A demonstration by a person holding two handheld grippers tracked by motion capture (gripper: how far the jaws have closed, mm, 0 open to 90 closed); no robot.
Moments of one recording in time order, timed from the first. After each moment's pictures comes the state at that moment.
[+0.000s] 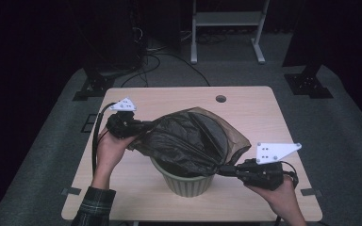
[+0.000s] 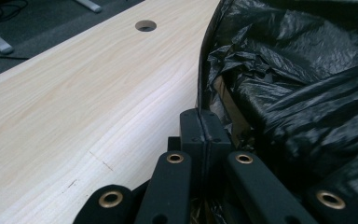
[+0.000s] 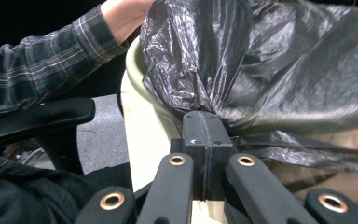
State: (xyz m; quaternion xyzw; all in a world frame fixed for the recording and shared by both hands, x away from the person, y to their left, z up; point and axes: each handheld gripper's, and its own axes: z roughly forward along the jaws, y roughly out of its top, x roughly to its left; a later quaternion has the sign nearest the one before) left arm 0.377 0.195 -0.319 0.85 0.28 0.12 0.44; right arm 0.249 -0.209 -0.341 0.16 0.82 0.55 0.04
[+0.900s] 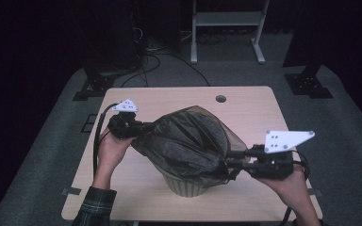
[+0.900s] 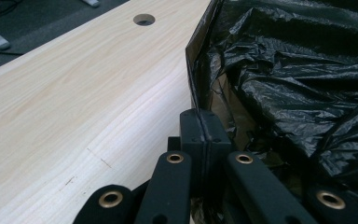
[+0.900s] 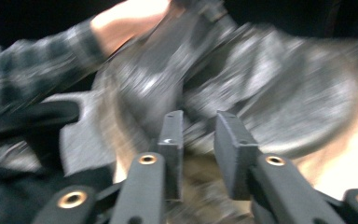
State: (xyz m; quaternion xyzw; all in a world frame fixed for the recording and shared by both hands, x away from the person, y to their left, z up) left arm 0.379 0.191 -0.321 0.85 0.28 0.11 0.43; right arm 0.259 -0.222 -0.298 0.17 0.82 0.55 0.10
